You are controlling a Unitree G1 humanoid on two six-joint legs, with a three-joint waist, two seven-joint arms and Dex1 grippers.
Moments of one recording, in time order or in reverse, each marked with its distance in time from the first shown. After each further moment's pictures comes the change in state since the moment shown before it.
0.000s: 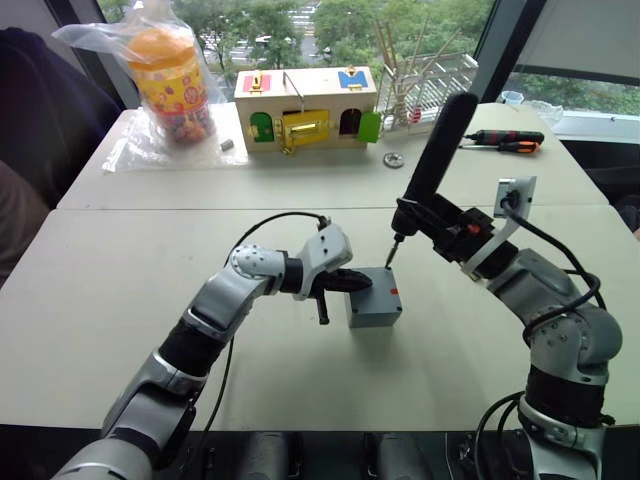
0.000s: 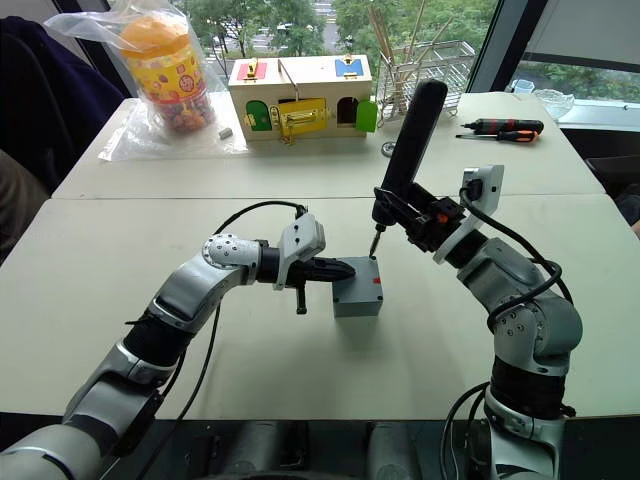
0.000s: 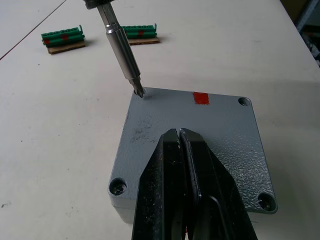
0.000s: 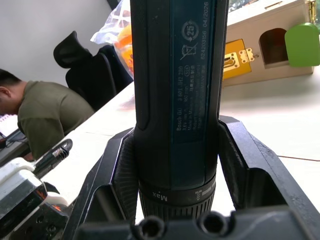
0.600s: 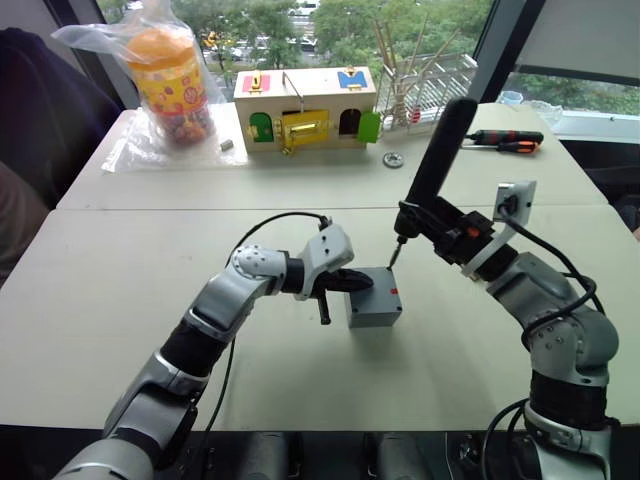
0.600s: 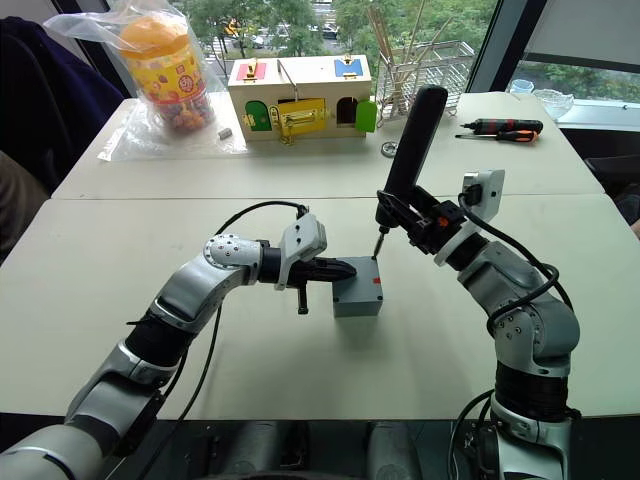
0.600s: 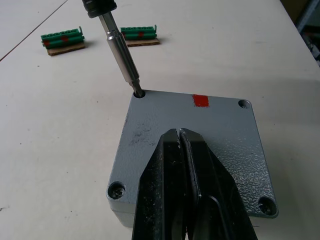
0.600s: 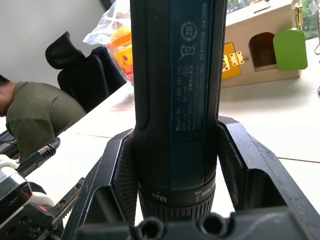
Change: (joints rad) left arm 0.000 -0.009 0.000 0.001 0.006 0.000 0.002; right arm 0.022 -0.022 0.039 0.041 0.006 -0.103 -0.025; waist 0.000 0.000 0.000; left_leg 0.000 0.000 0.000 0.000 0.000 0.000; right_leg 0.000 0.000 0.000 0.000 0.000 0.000
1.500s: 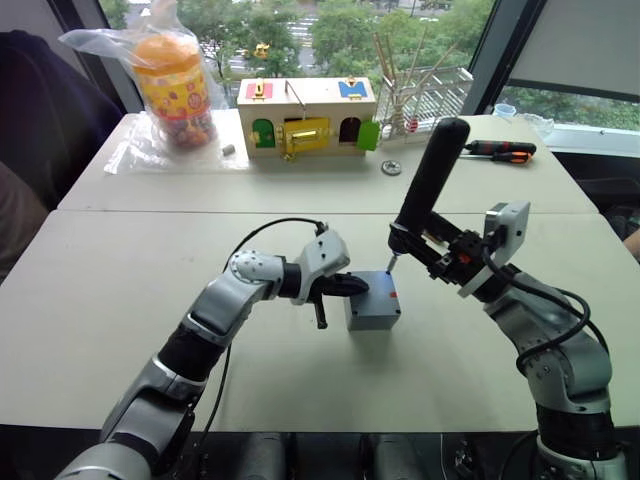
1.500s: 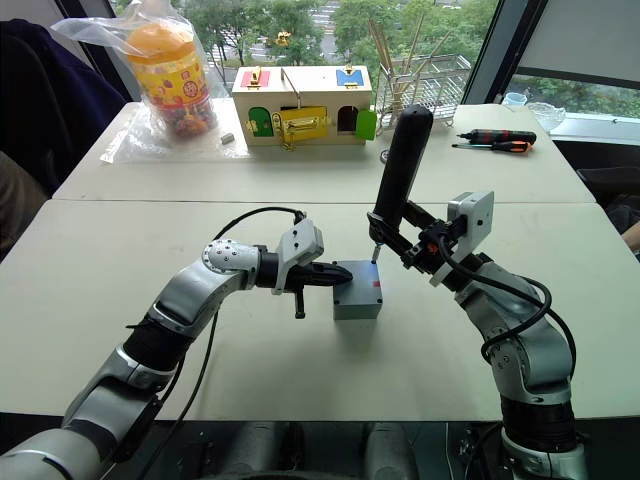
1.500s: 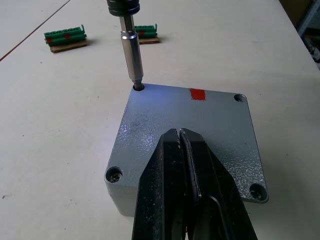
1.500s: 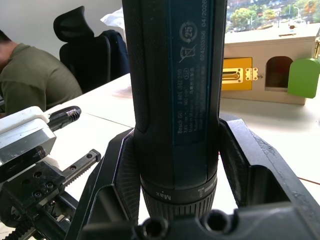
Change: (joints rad) left arm 0.026 0.009 -0.001 0.004 0.004 0.001 -0.001; right arm 0.165 -0.069 0.140 -0.071 -0.125 -0.242 0.053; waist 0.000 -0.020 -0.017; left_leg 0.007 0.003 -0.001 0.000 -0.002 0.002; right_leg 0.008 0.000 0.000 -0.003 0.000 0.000
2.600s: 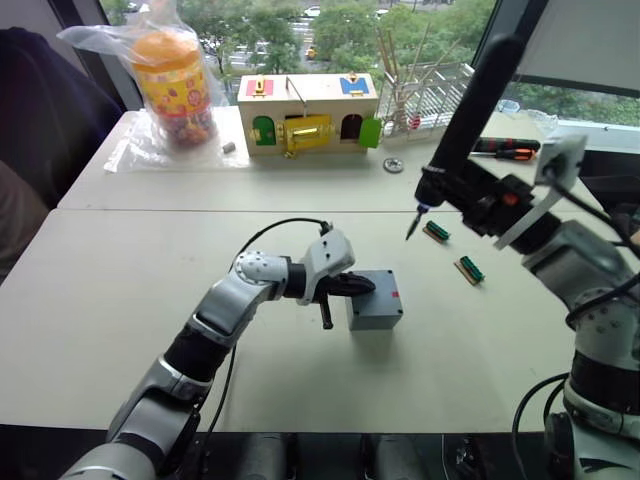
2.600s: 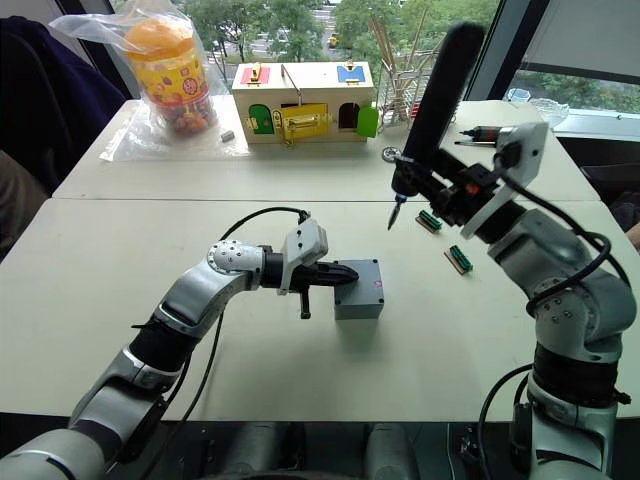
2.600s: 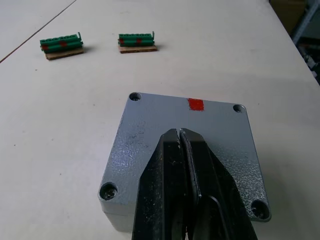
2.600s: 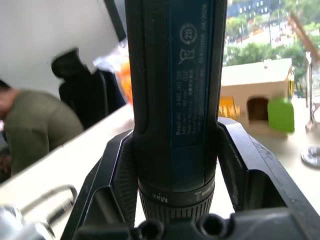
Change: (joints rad) left arm 0.001 -0.053 0.011 0.020 -0.009 -0.013 0.018; right arm -0.374 -0.126 -0.260 0.043 0.398 0.366 -0.219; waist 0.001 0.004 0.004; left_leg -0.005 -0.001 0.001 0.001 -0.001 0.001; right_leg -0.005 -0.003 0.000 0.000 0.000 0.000
